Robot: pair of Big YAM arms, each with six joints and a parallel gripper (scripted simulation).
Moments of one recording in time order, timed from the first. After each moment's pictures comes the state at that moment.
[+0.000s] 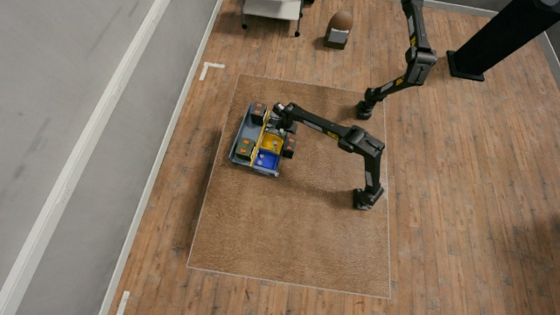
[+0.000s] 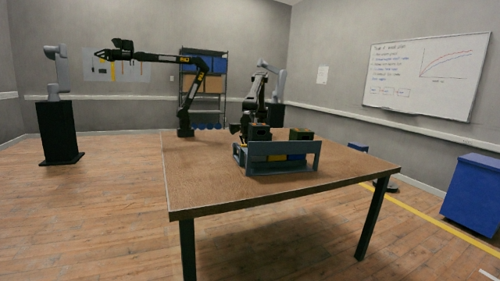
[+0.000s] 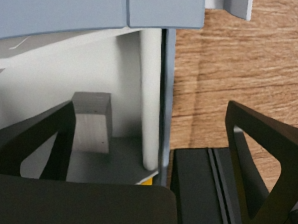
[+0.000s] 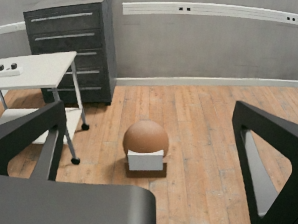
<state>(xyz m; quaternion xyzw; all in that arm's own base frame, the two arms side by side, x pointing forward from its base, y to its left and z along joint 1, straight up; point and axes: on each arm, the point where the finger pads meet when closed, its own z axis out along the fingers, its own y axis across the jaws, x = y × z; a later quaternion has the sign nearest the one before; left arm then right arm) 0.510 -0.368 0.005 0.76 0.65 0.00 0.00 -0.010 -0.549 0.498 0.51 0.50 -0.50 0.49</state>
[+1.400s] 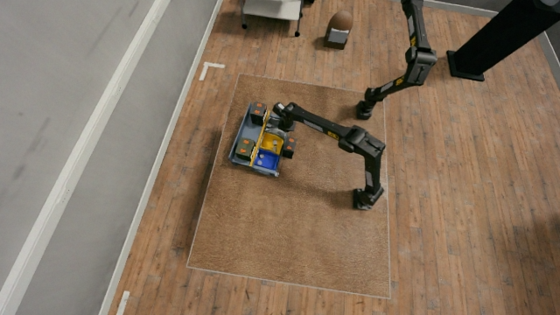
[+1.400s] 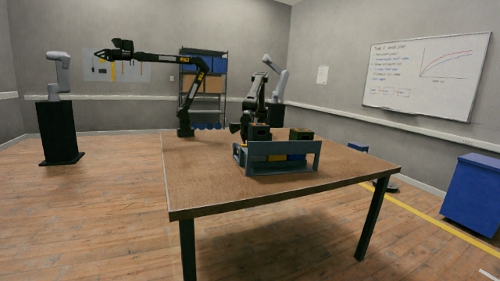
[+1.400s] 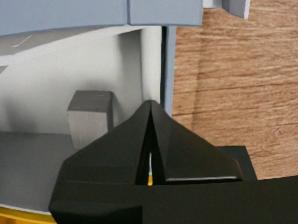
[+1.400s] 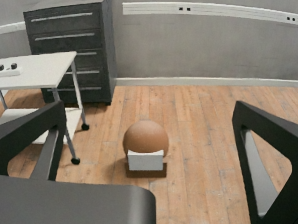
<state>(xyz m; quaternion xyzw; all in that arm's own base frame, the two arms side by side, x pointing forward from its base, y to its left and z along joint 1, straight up) 0.510 -0.368 0.008 0.76 0.65 0.00 0.00 -0.010 -0.549 0.498 0.51 0.50 -0.50 0.49</state>
